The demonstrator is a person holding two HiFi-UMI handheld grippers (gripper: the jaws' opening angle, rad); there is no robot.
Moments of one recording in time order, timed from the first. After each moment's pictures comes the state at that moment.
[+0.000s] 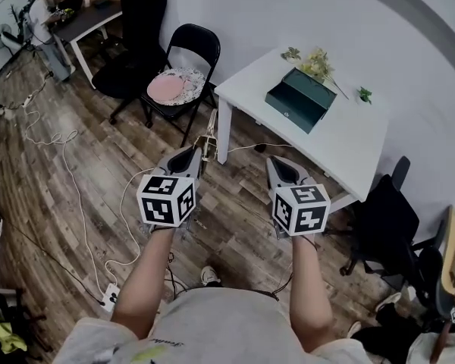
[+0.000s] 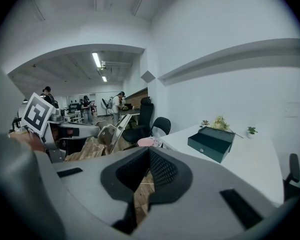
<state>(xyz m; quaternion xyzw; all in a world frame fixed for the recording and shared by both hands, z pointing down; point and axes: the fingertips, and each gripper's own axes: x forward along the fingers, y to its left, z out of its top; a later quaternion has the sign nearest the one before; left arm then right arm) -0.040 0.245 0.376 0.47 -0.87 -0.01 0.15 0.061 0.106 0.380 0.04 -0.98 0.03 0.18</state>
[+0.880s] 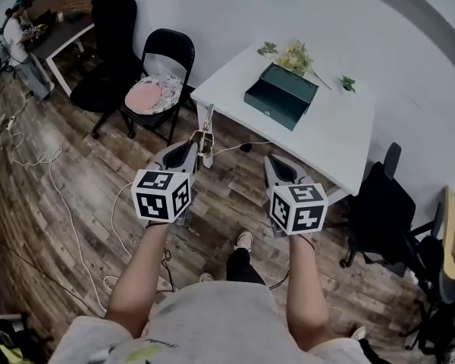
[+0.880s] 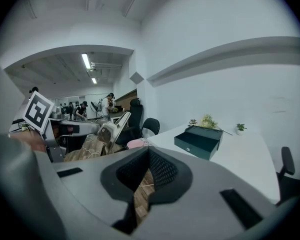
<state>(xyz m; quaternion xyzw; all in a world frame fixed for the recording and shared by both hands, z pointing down) -0.058 0.179 0.377 0.52 -0.84 0.01 0.14 0.062 0.051 0.391 0.09 -0.98 0.05 0.17</state>
